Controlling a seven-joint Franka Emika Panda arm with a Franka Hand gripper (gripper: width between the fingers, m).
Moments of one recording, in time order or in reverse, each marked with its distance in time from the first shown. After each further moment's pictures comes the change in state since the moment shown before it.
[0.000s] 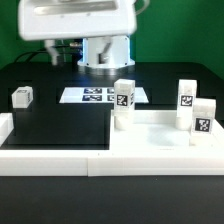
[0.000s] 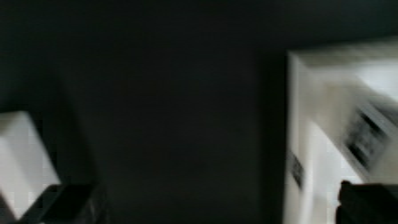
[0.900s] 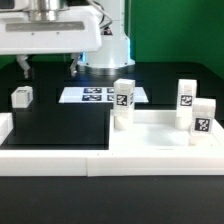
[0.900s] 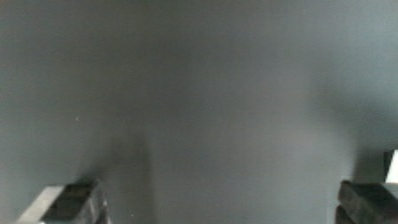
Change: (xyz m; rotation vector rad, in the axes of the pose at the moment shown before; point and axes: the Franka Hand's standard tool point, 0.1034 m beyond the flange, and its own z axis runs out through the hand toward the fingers) arm -0.017 0.042 0.014 -0.013 -0.070 -0.083
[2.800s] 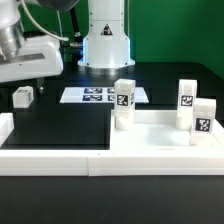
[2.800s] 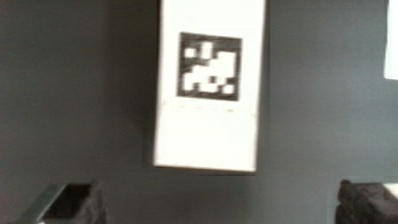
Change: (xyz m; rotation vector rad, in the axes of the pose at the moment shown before) arm -0.062 0.063 0.051 0.132 -0.573 -0.017
